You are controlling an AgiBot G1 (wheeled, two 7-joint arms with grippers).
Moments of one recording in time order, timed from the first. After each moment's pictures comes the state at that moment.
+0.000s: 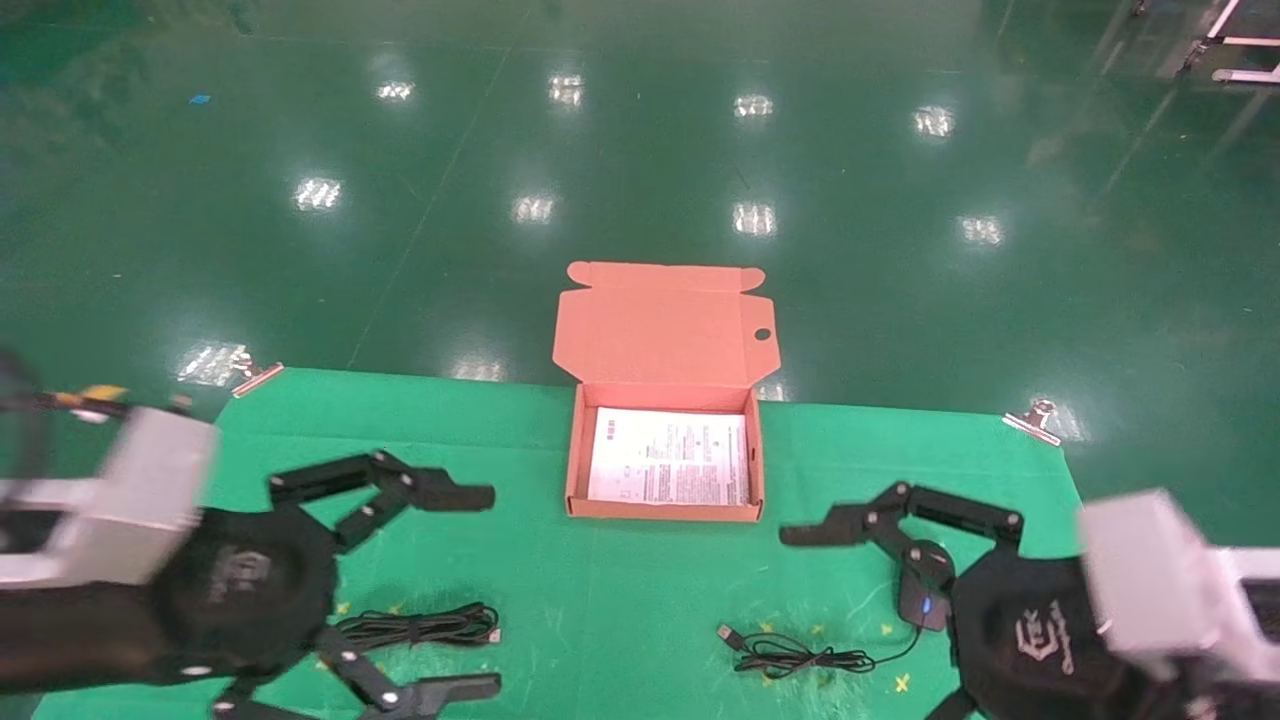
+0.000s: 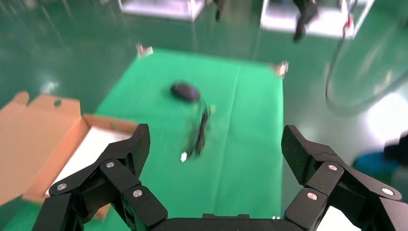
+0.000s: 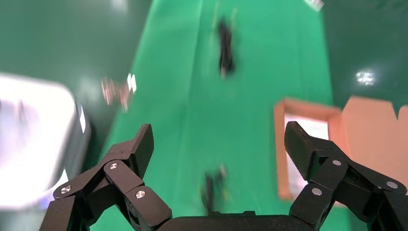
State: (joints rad) left arm -1.24 0.65 0.43 -1.30 1.09 1.50 -0.22; right arm 1.27 -0.59 -0.43 1.34 -1.12 -1.55 0.09
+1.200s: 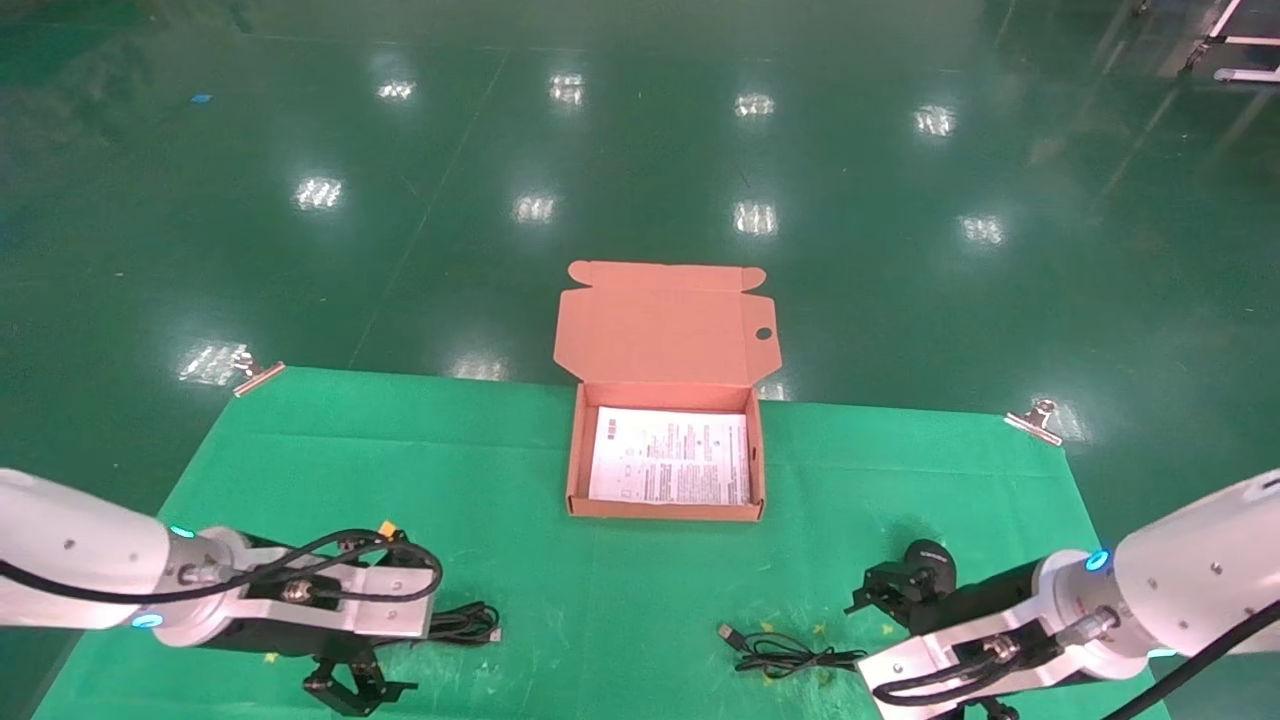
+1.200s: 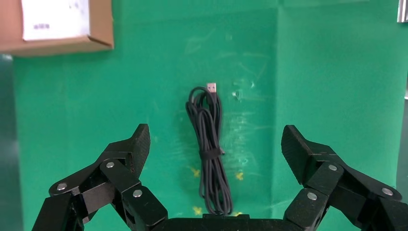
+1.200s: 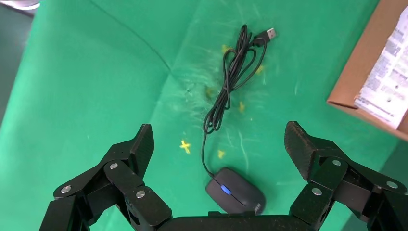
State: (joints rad) left arm -1.36 0.87 0.74 -1.26 1.88 1.35 -0.24; right arm 1.48 -0.80 -0.92 1.34 -1.84 -1.40 0.00
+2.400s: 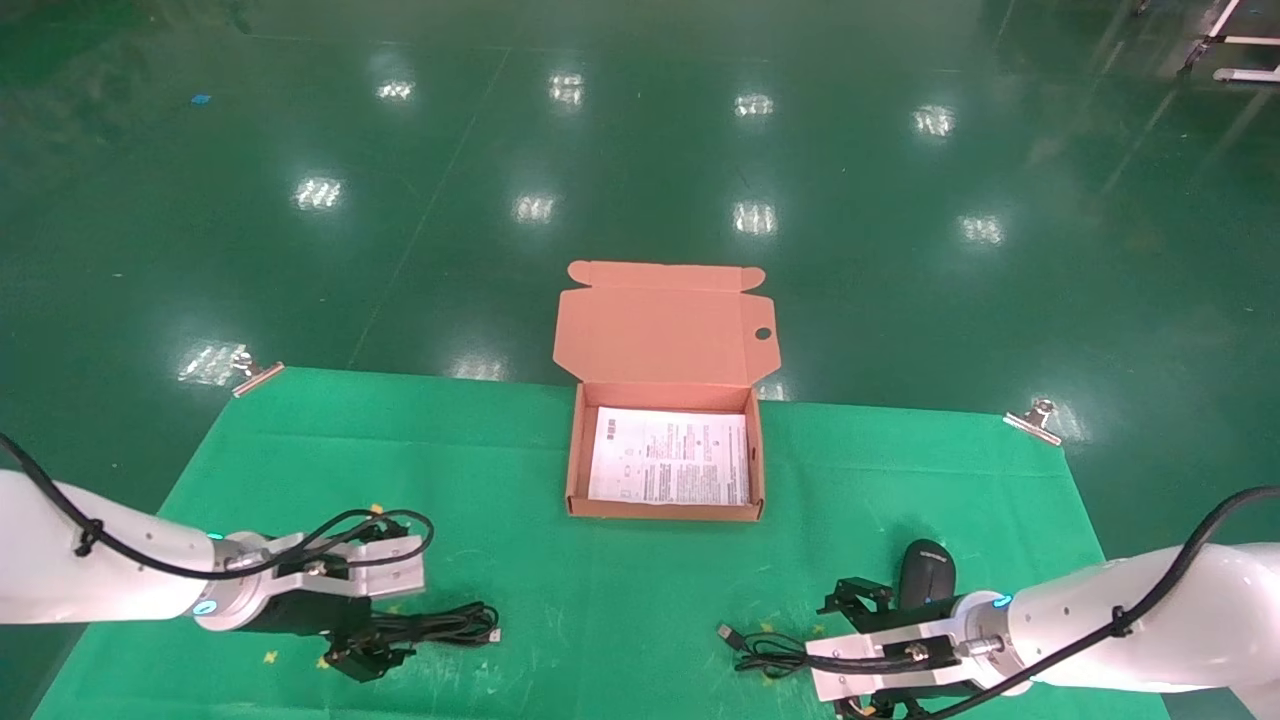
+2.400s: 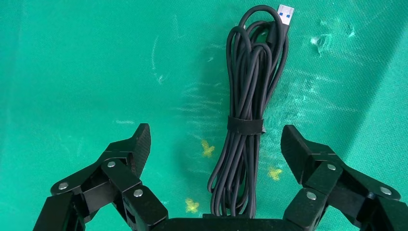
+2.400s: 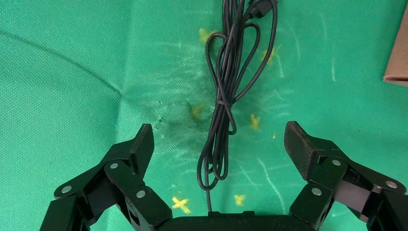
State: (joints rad) left arm -1.35 1.03 0.74 -0.74 1.95 1.08 -0.10; right arm 1.31 -0.98 -0.93 0.94 -1.91 -1.04 -0.07
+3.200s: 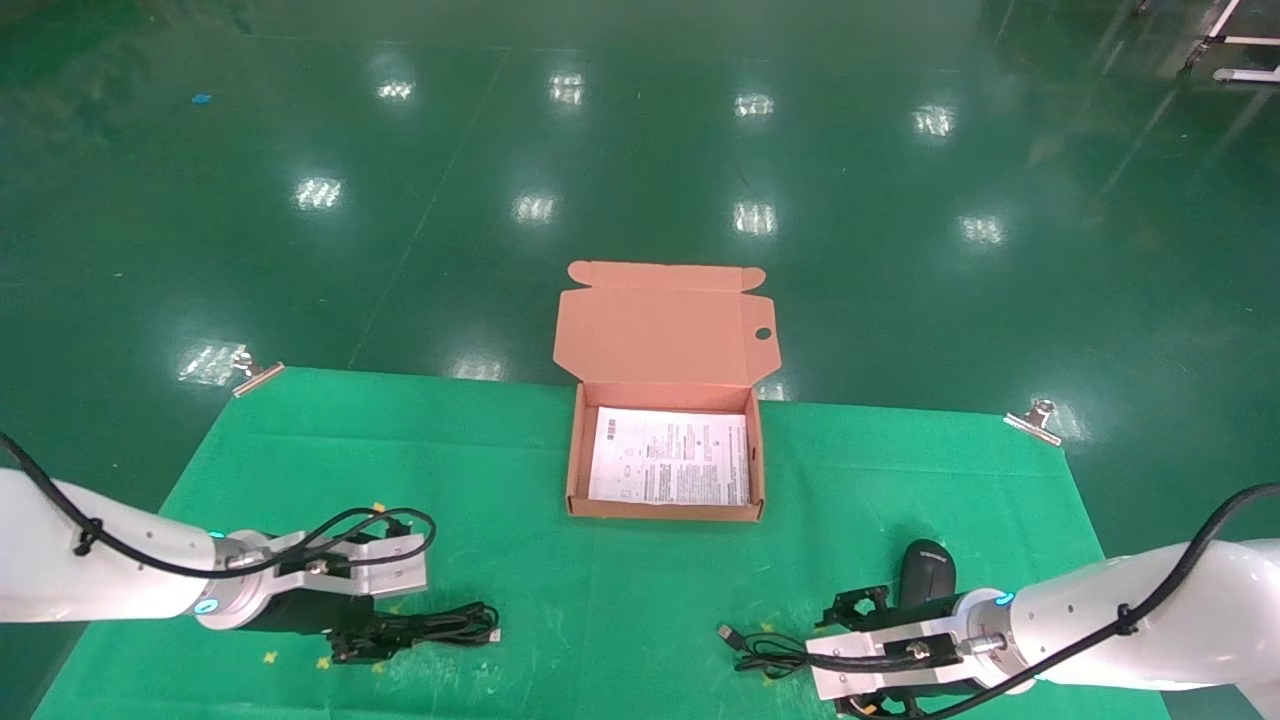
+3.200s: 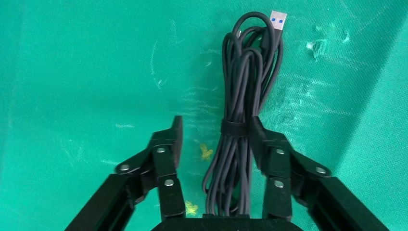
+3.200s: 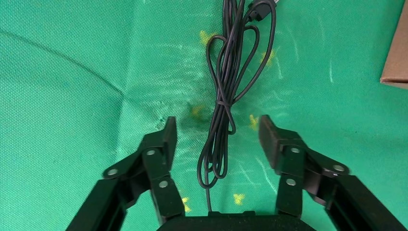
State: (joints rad) left arm -1.35 1.03 0.74 -0.73 1.95 1.08 -0.10; right arm 1.31 -0.98 -0.93 0.93 -1.91 -1.04 -0.08
